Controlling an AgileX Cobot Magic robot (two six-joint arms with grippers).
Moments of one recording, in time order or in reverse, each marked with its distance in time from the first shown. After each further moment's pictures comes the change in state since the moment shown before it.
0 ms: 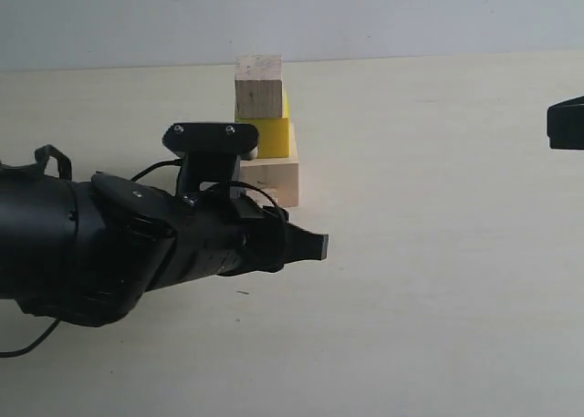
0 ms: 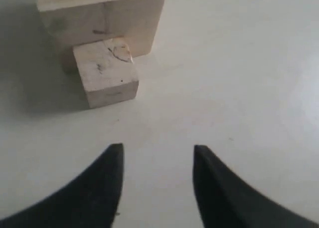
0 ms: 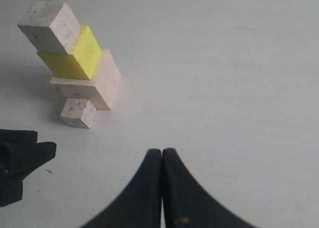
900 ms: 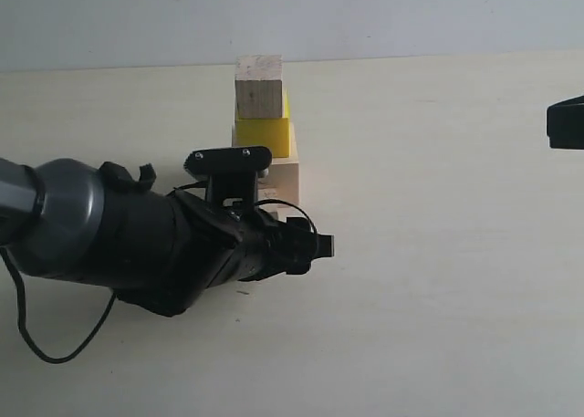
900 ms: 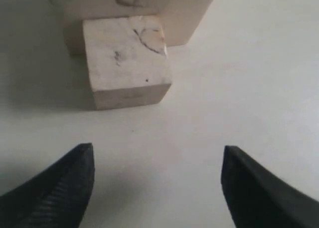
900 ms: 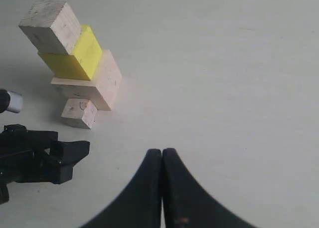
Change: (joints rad) left arm 0.026 0.217 -0.101 0.075 -0.026 -0.196; right arm 0.000 0.000 0.000 0.003 0.000 0.000
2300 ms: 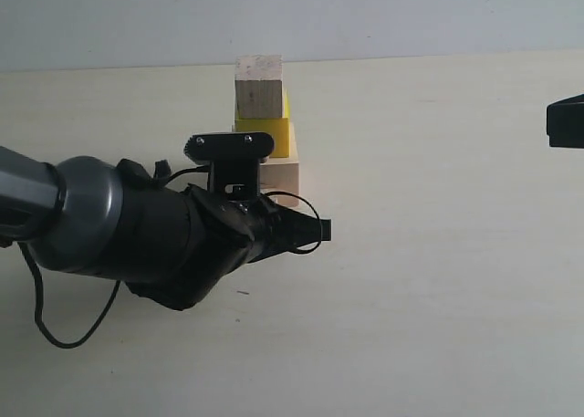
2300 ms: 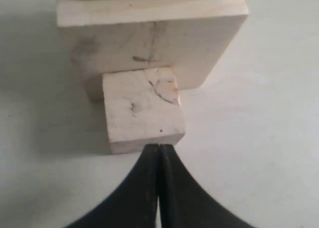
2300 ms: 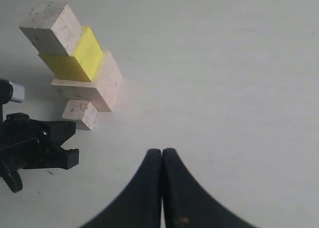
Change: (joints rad) left arm 0.000 0.028 -0.037 0.070 -0.103 -0.039; right arm 0.000 0.000 0.000 0.000 -0.004 0.000
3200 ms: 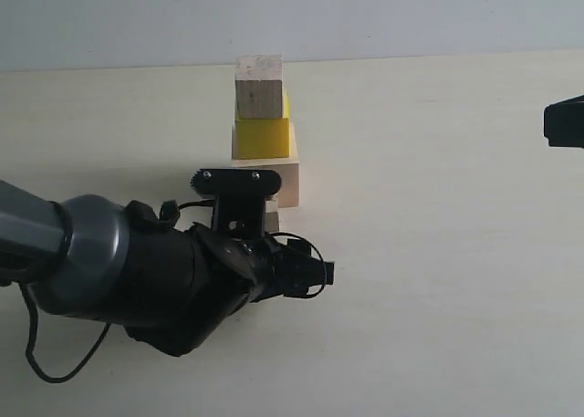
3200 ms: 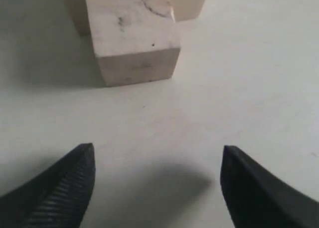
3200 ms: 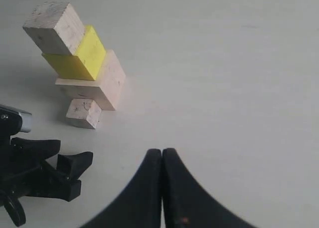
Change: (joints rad) left arm -0.070 0.008 0.056 -0.043 0.005 0.004; right arm 0.000 0.000 0.000 0.020 0.002 0.000
